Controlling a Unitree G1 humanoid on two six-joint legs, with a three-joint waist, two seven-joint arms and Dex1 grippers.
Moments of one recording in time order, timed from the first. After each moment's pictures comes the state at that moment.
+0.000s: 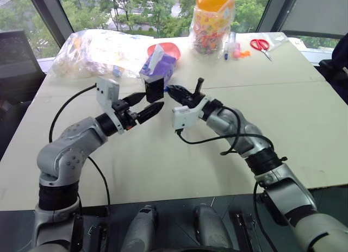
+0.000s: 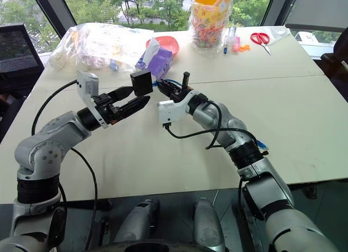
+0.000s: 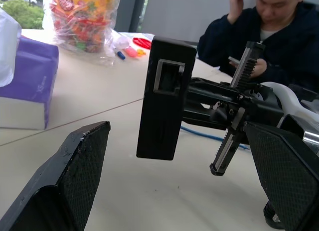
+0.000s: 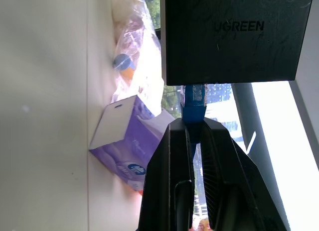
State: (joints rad) left arm -0.41 0.47 0.17 -0.34 -0.79 0.78 -0.51; right arm -0.73 -0.39 0.37 0.27 -0.78 -0.40 0.20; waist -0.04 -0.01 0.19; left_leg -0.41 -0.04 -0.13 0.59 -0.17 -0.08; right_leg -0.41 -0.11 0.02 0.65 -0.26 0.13
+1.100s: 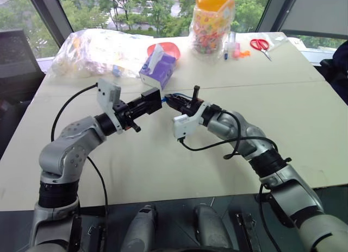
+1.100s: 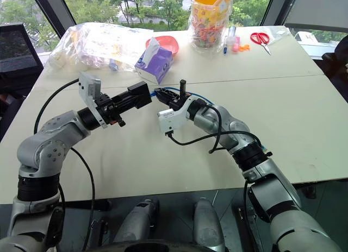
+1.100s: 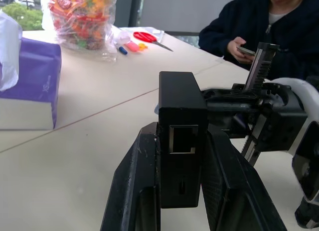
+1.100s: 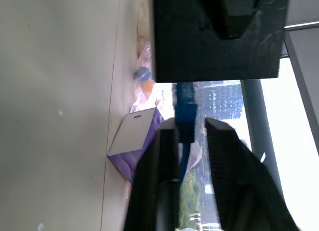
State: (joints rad) left arm -0.40 0.49 0.14 -0.28 -0.71 0.73 -0.60; right arm -0.73 -0.44 0.41 0.24 -0.72 -0.46 0.26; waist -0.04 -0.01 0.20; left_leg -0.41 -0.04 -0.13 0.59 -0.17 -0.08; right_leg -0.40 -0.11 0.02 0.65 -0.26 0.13
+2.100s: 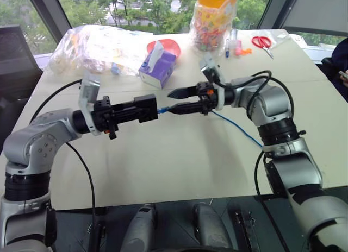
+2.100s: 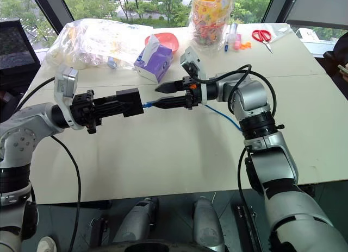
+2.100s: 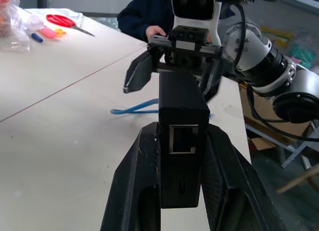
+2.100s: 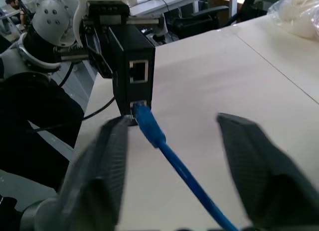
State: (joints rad) left arm -0.48 0.71 0.19 -0.21 -0.89 0.83 -0.99; right arm -1.01 -0.42 0.17 0.35 0.45 0.65 1.33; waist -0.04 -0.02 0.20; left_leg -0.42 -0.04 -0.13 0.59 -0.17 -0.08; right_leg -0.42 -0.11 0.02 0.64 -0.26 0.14
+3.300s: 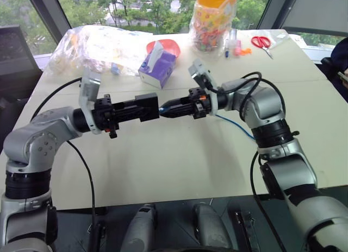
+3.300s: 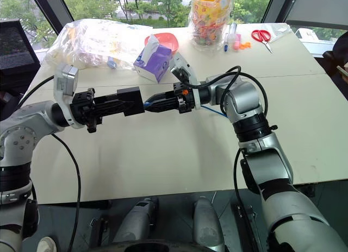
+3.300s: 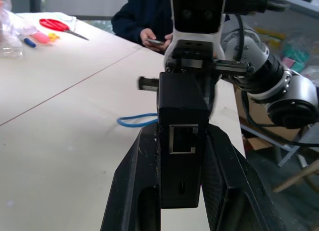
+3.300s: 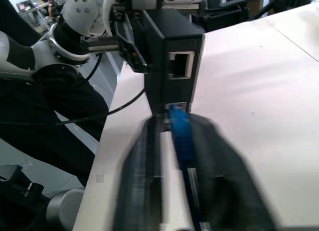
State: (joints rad) left arm -0.49 0.71 0.19 -0.21 -0.90 0.83 -1.00; right arm -0.99 -0.40 0.21 0.28 0.45 0.71 1.37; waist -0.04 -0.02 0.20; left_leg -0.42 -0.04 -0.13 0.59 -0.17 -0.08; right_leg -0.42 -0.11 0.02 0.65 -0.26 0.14
